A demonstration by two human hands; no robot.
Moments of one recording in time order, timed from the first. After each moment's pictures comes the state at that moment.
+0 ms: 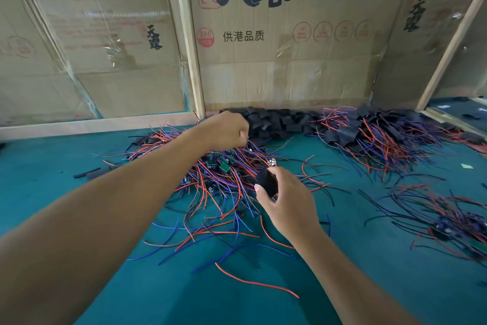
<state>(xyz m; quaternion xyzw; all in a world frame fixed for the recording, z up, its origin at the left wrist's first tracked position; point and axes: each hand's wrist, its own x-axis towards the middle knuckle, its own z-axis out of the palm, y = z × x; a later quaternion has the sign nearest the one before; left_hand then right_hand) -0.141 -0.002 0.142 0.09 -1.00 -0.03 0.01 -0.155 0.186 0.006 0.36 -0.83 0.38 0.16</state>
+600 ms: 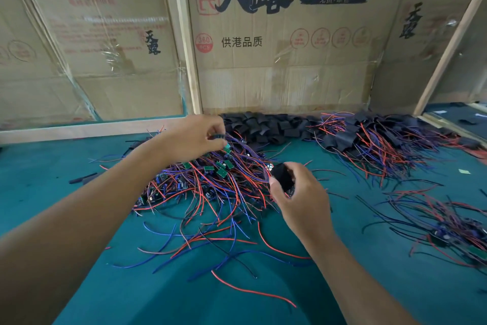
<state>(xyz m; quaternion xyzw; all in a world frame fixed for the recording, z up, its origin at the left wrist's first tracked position) -0.091 -0.032 0.141 0.08 -0.98 -0.12 0.11 -0.175 0.201 0.010 0.31 -0.82 0.45 0.18</state>
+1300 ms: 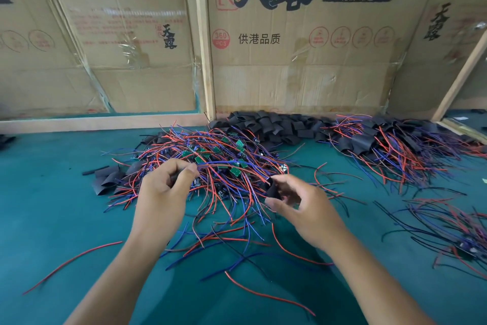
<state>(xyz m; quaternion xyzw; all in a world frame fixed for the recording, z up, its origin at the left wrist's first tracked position) 0.008 0.012 0.059 0.23 -0.74 -0.47 0.43 -0.169 0.202 0.017 0.45 -0.75 0.49 -0.05</state>
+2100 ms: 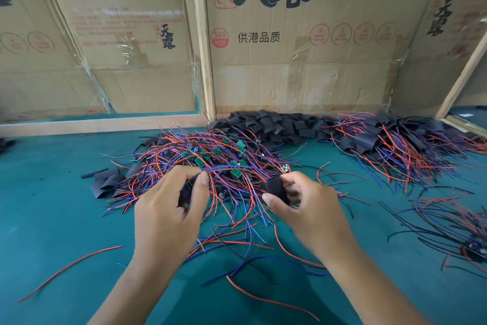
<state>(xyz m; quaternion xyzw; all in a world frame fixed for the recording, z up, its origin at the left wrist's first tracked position) 0.016 0.044 0.065 0.17 -0.81 -0.21 0.53 -0.138 0.200 0.043 0.36 -0.80 0.47 0.03</state>
